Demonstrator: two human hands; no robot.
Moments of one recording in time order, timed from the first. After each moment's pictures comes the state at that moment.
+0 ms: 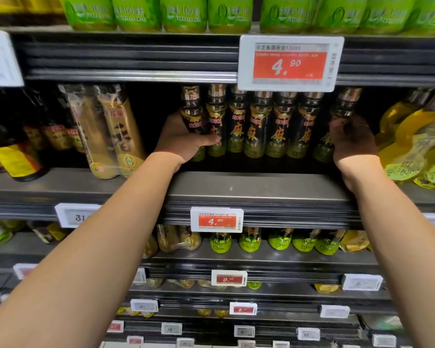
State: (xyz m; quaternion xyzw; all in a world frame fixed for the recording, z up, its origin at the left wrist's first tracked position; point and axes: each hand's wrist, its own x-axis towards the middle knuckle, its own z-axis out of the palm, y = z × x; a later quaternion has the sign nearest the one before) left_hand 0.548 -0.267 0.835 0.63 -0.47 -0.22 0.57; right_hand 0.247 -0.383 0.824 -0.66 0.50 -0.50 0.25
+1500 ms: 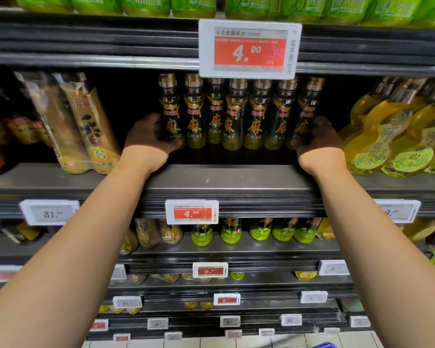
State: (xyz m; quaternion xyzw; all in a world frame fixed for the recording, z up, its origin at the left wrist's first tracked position) left_hand 0.558 -0.253 0.817 0.74 -0.45 -0.16 0.48; right_hand 0.250 -0.370 0.825 -0.67 0.63 -0.33 0.18
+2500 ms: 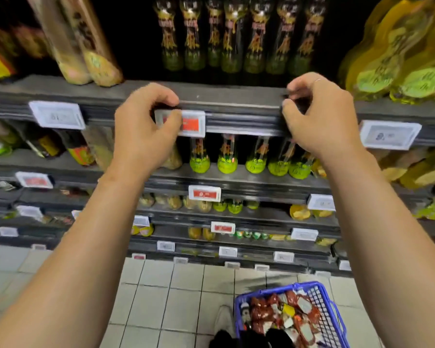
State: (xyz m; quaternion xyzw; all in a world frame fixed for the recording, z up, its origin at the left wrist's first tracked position) left_hand 0.446 -0.113 0.782 0.69 -0.54 0.07 0.48; right_hand 0.202 -0.250 0.809 -0.81 0.46 -0.35 0.12
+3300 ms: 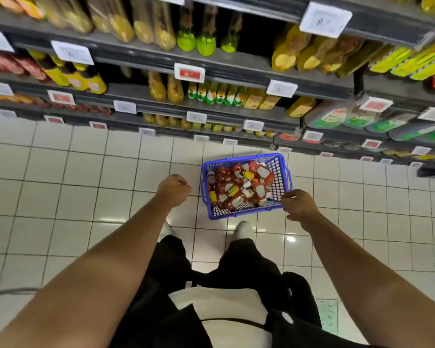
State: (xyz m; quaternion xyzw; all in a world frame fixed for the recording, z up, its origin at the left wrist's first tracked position) left_hand 0.229 0.101 0.398 0.82 -0.21 -0.51 0.16; right_hand -0.084 -0.019 0.436 -0.49 0.75 0.08 0.43
